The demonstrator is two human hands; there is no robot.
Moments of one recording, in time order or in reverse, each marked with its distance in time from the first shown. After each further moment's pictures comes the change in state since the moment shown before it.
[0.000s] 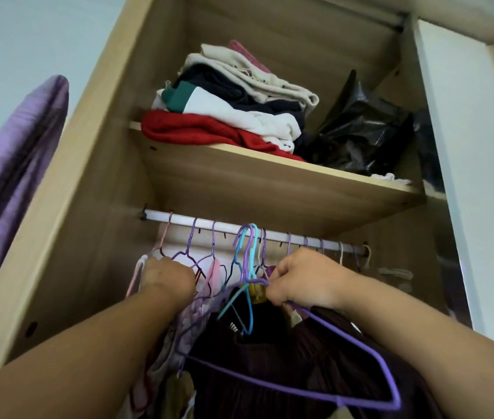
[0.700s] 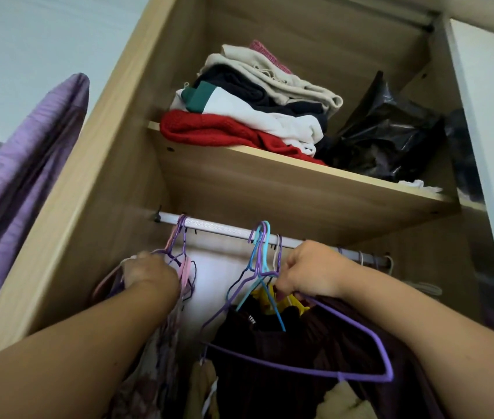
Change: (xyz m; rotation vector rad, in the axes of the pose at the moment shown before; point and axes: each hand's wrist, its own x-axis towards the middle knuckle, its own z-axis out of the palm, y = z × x) left_hand 0.004 -0.035 0.008 -0.034 -0.109 -0.228; right_hand 0.049 -0.006 -0.002 -0.194 0.043 -0.045
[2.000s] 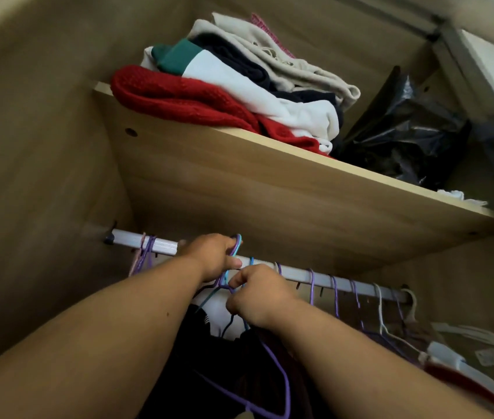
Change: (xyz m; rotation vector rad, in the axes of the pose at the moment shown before) left_hand 0.174 0.095 -0.026 -0.777 0.219 0.429; right_hand 0.149 0.018 0.079 0.068 0.195 0.007
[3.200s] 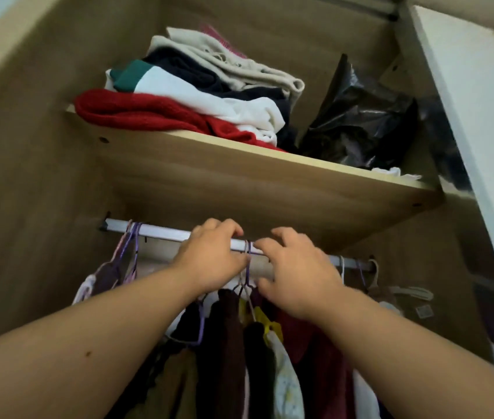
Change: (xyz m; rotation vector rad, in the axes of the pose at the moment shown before) left_hand -0.101 0.102 -0.007 -0.056 0.212 0.023; right_hand -0.086 0.070 -0.080 -0.401 0.247 -0.266
